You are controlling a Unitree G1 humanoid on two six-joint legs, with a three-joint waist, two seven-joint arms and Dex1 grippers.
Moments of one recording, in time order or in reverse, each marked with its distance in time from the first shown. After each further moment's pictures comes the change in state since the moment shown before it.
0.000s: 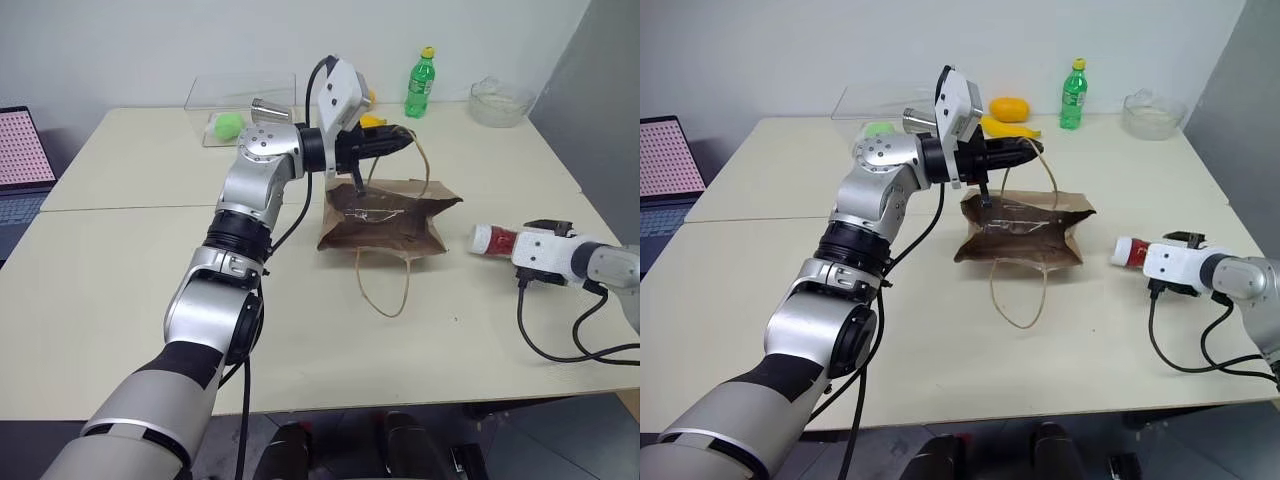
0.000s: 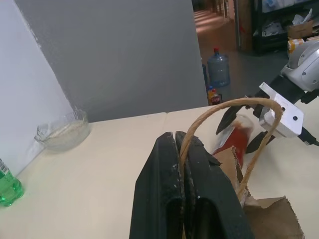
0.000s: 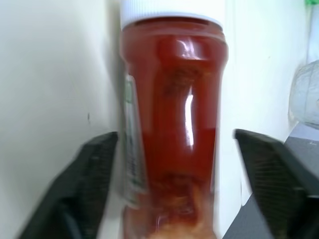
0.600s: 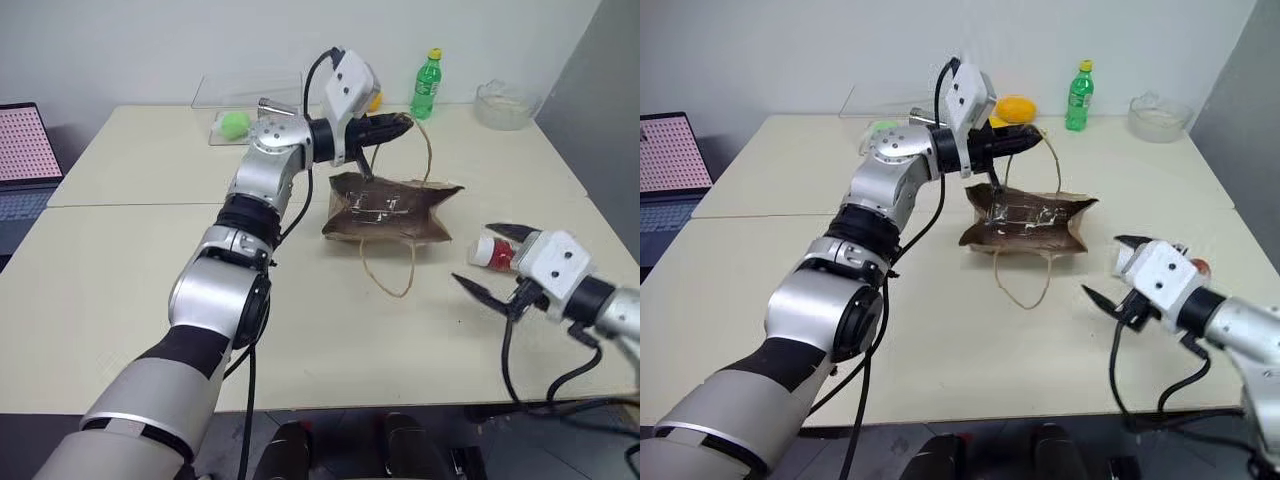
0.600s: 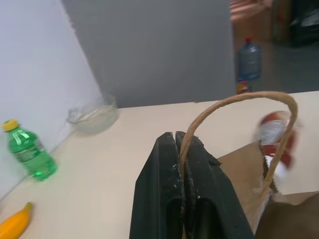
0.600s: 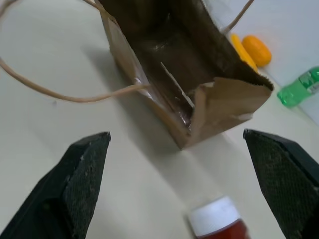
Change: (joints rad) left arm -0.177 -0.029 0.001 0.360 0.086 -0.167 0.154; right arm 0.358 0.362 -0.391 -0.974 0.486 0.638 -0.035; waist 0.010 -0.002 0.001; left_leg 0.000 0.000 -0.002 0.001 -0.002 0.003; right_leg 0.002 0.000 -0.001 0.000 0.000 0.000
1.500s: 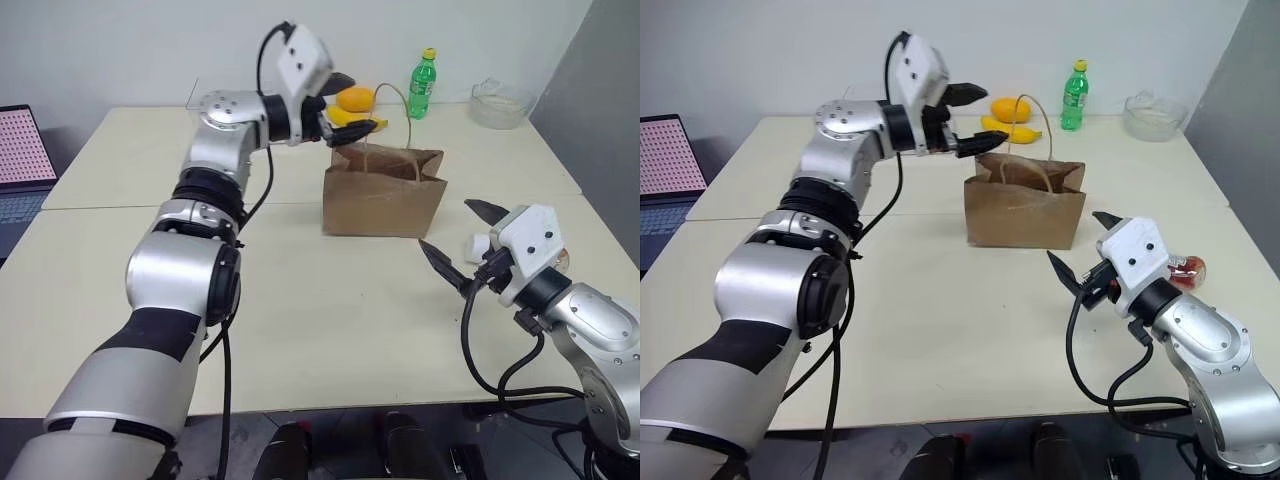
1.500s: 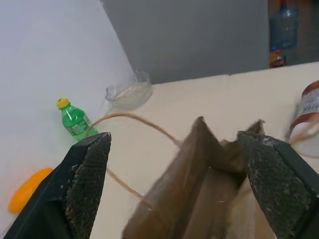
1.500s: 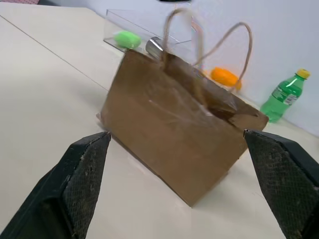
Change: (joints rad) left arm 0.015 0.181 0.083 -0.005 0.022 0.014 -0.093; right arm -0.108 0.151 0.127 -0.038 0.055 0.069 -0.277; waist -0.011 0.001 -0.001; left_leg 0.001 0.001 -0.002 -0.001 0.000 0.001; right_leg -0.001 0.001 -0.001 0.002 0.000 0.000
